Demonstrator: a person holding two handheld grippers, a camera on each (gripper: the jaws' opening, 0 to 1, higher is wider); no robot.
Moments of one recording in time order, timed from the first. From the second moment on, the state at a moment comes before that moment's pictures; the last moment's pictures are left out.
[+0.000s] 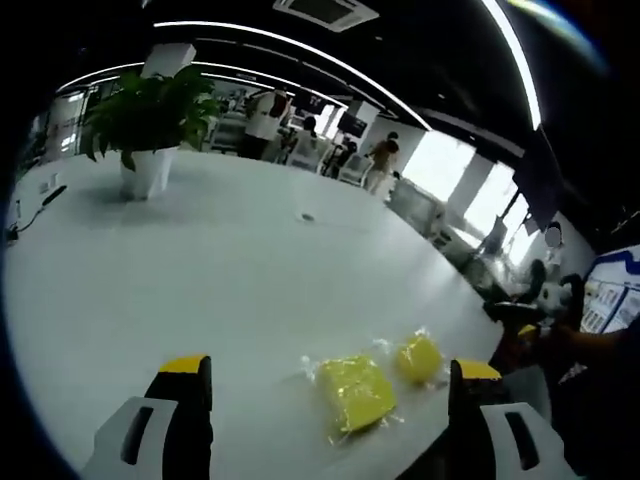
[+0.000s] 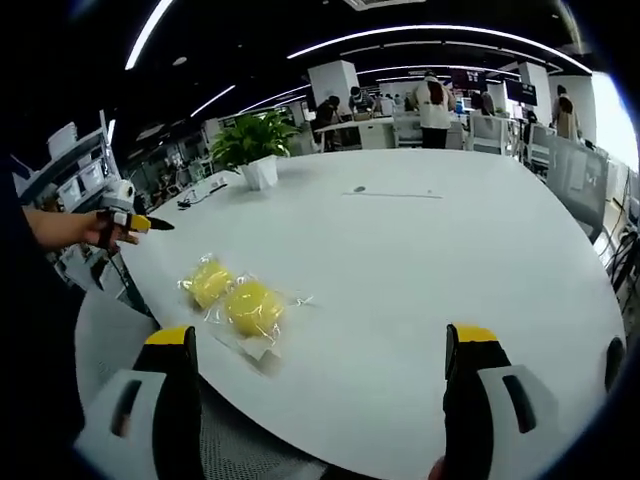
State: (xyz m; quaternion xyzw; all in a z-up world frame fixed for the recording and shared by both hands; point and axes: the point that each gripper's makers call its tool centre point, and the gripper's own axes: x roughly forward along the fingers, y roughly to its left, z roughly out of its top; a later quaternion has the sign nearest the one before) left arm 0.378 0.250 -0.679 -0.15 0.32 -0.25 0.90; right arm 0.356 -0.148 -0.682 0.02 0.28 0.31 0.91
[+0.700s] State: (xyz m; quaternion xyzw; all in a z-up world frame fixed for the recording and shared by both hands) left arm 0.405 0.236 -0.744 -0.26 0.37 -0.23 0.86; right arm 0.345 -0.147 -0.683 0.02 0.27 0.29 0.92
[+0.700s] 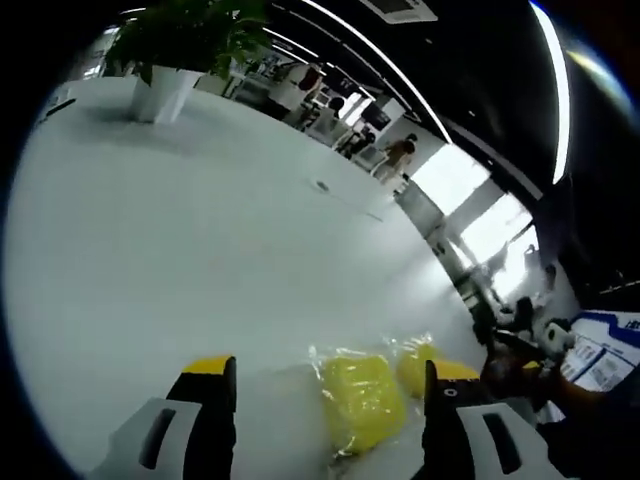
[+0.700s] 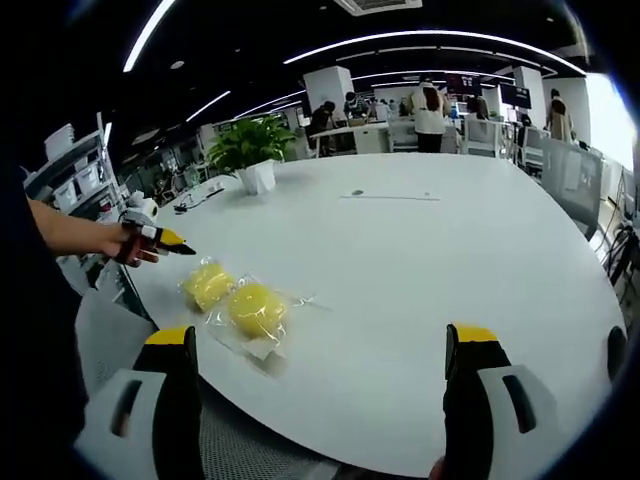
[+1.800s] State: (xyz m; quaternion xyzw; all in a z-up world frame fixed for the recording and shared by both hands) left arm 0.418 0.209 -0.780 -0.38 0.40 -0.21 0.81; right arm 0.344 -0.148 -0.696 0.03 0.29 0.30 0.91
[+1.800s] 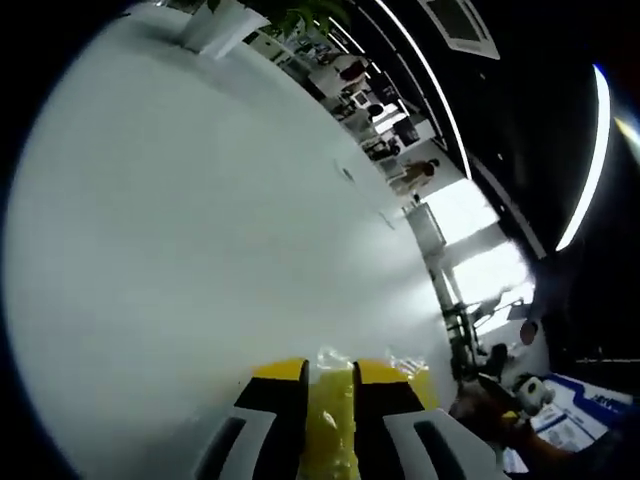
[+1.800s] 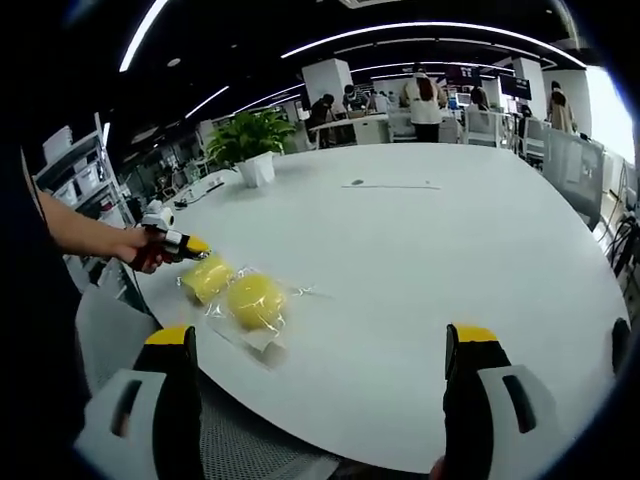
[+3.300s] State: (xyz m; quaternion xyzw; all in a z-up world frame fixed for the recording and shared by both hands) left arm 0.409 0.212 -0.750 -0.43 0.35 -0.19 0.81; right arm 0.342 -0.141 -0.693 0.03 0.29 0.31 0.91
